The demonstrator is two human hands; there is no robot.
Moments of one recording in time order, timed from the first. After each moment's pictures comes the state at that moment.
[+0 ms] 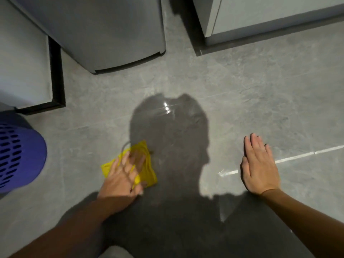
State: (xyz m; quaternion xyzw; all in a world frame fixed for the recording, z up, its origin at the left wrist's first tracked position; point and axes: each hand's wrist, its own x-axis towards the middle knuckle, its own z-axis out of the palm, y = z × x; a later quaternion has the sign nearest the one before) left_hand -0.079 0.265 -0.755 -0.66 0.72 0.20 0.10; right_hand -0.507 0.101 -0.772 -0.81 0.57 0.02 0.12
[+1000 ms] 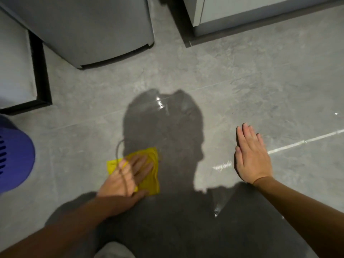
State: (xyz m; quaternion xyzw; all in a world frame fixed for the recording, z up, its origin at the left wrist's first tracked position) left_hand -0.091 0.264 -0.749 -0.55 0.80 0.19 0.12; right_hand -0.506 0.101 -0.779 -0.81 0.58 0.02 0.13
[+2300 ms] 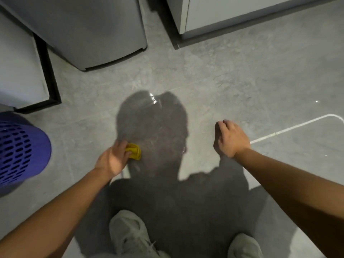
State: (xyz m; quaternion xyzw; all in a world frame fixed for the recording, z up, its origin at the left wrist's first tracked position) left_hand -0.068 0.233 -0.695 -0.73 0.60 0.32 0.03; right_hand -0.478 0.097 -0.694 -0.75 0.60 0.18 0.22
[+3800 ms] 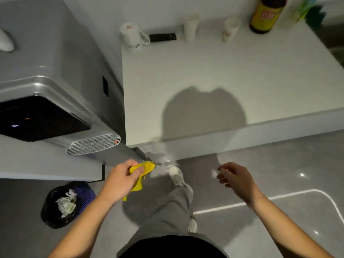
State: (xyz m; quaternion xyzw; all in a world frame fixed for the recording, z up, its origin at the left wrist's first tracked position) left_hand -0.300 -0.075 0.184 -0.82 0.40 0.36 -0.19; right_hand -0.645 -0.196 0.176 -0.52 0.64 -0.10 0.55
